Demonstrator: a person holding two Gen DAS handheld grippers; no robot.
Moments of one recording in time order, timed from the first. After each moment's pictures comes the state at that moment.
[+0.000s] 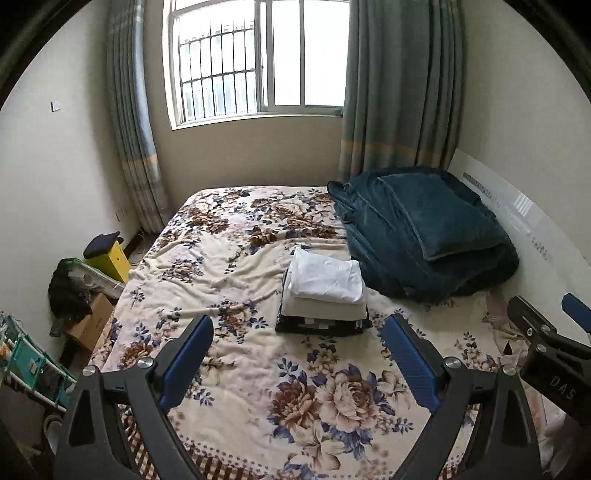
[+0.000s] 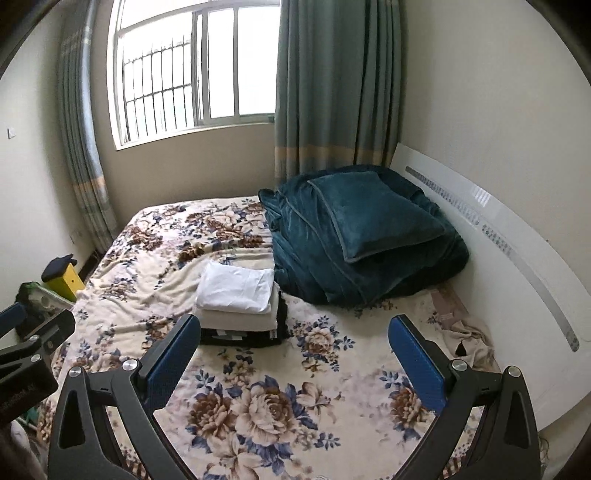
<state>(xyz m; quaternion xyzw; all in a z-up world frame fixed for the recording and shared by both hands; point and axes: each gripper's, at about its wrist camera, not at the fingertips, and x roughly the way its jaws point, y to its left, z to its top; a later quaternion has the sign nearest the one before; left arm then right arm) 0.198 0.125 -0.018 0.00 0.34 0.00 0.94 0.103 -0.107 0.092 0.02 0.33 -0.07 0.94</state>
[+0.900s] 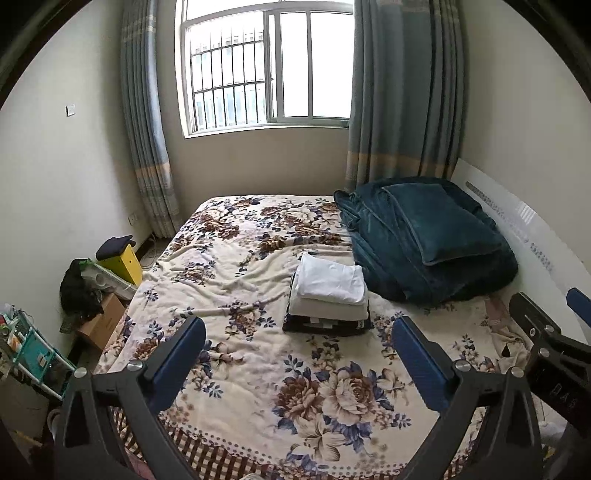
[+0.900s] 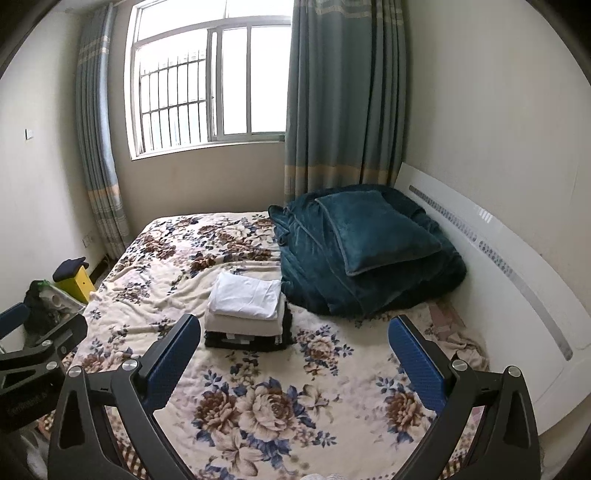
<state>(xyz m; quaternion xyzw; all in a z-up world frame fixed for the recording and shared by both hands) 0.151 0.117 -0.001 0.00 0.33 0.02 0.95 0.059 -0.110 0.132 0.00 0.30 -0.04 0.95</state>
